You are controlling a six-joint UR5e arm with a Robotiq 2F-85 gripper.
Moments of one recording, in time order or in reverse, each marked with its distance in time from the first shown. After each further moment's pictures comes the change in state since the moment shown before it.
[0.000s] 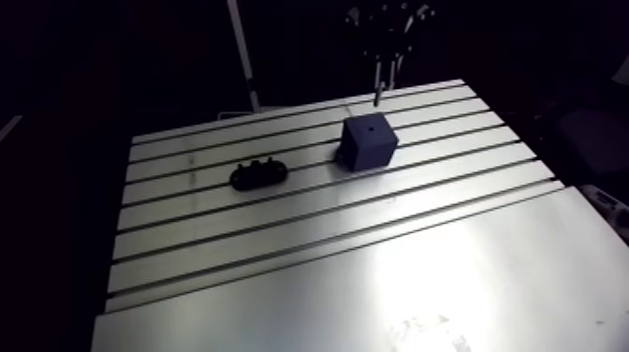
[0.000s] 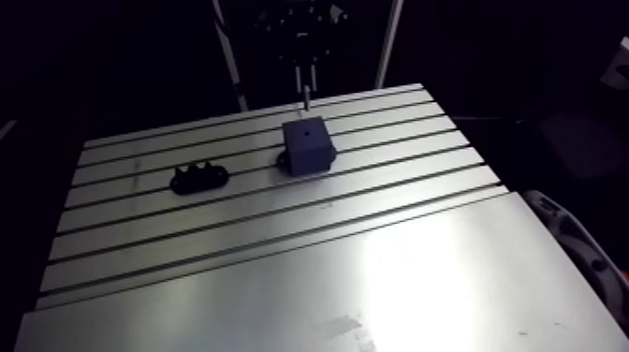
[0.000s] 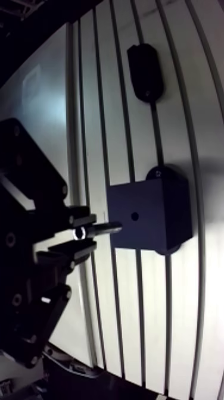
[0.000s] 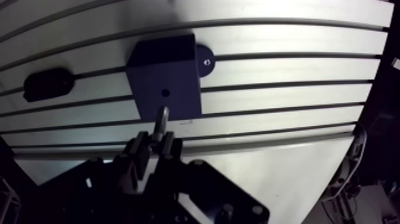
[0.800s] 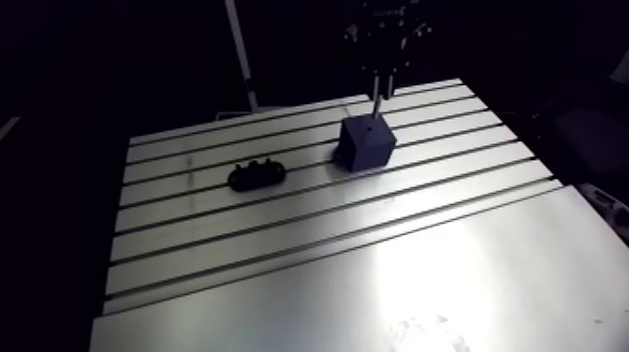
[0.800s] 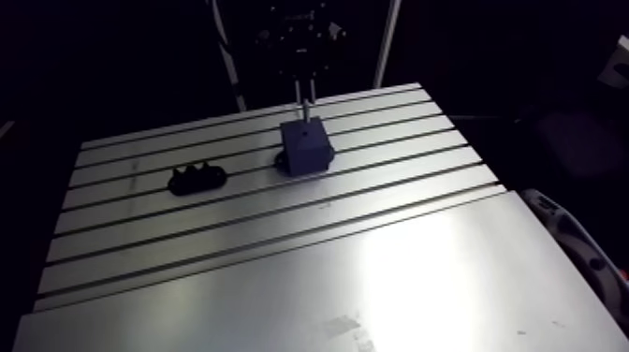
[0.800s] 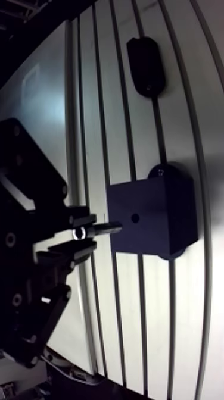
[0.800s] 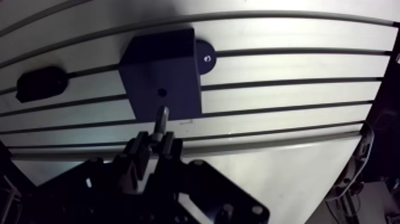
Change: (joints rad) arm -0.006 0.001 0.042 -0.021 0.003 0.003
